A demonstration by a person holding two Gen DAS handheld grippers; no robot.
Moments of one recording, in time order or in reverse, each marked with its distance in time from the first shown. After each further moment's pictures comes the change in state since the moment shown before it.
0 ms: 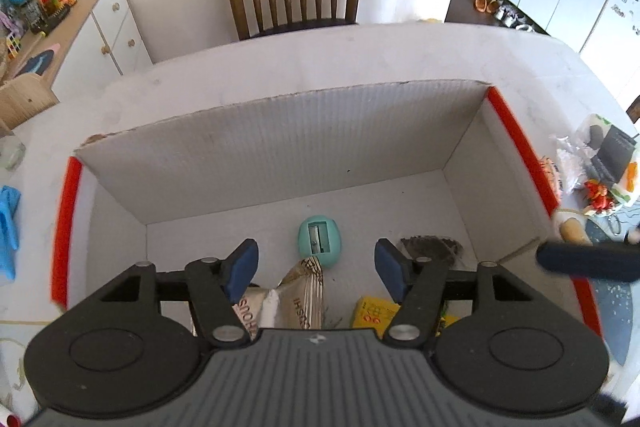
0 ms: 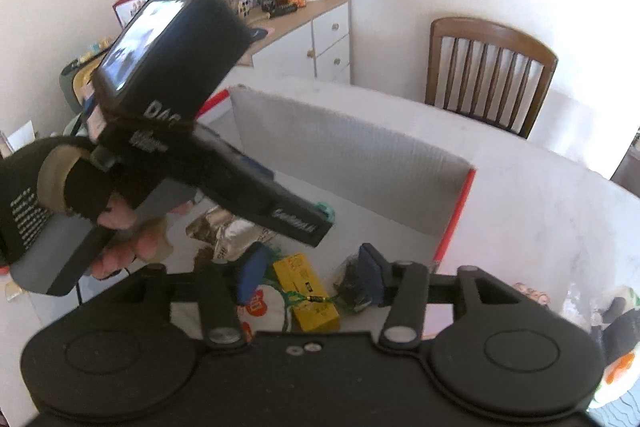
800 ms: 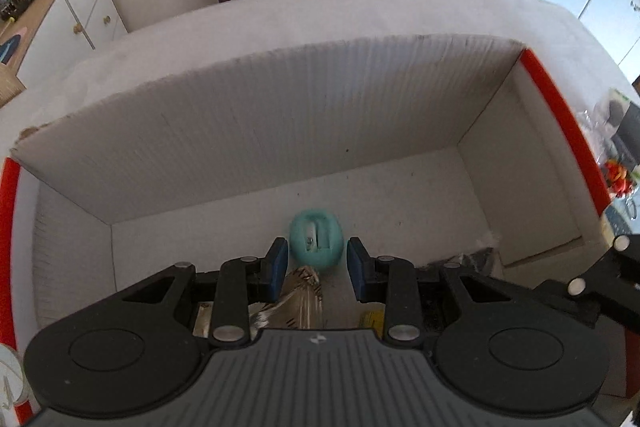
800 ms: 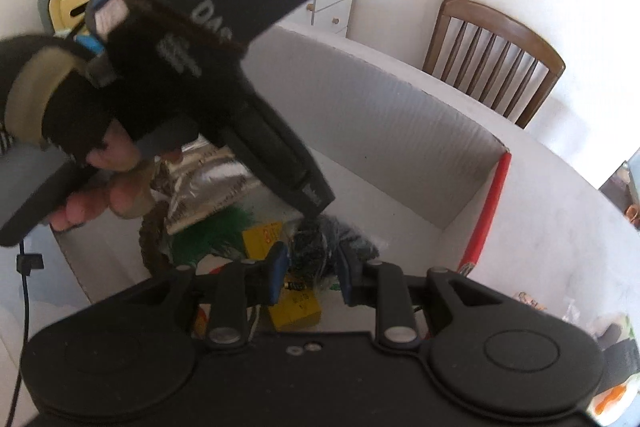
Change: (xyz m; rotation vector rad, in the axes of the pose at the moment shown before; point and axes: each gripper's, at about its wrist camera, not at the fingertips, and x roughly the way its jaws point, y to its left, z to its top) left arm 0.054 0.001 0.006 0.033 0.114 -0.035; right arm 0.071 0.009 -0.005 -0.129 0.130 -0.098
